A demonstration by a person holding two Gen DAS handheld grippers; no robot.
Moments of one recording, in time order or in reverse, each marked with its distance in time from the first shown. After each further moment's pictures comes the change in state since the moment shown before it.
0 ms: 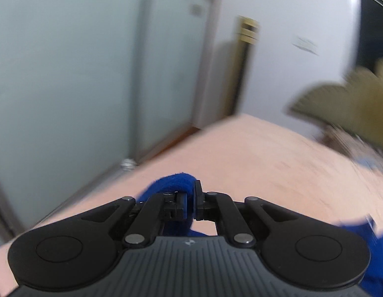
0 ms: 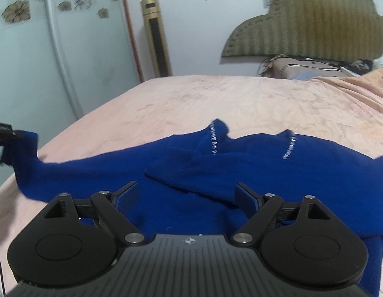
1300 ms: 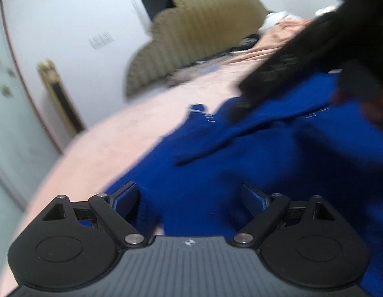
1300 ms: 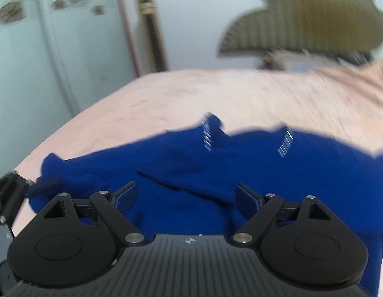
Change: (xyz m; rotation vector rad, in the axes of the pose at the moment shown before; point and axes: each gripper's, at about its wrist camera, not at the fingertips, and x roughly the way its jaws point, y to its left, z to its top) left arm -0.080 -0.148 -0.140 0.774 -0.030 -0.507; right arm 0.011 -0.004 0.006 -0.042 0.017 0.020
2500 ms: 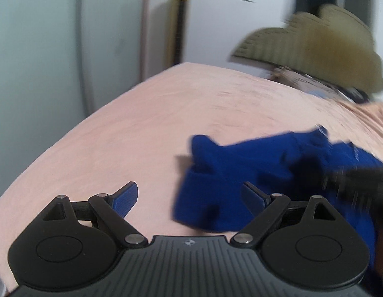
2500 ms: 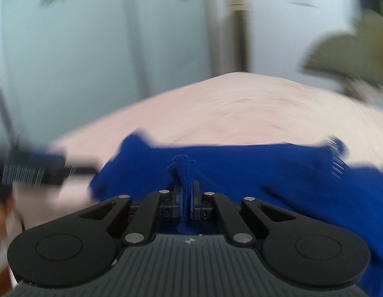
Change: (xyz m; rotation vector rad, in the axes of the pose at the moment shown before) left arm -0.031 0.150 -0.039 -0.611 0.146 0.235; right arm 0.041 0.090 0.011 -0.119 0.000 0.246
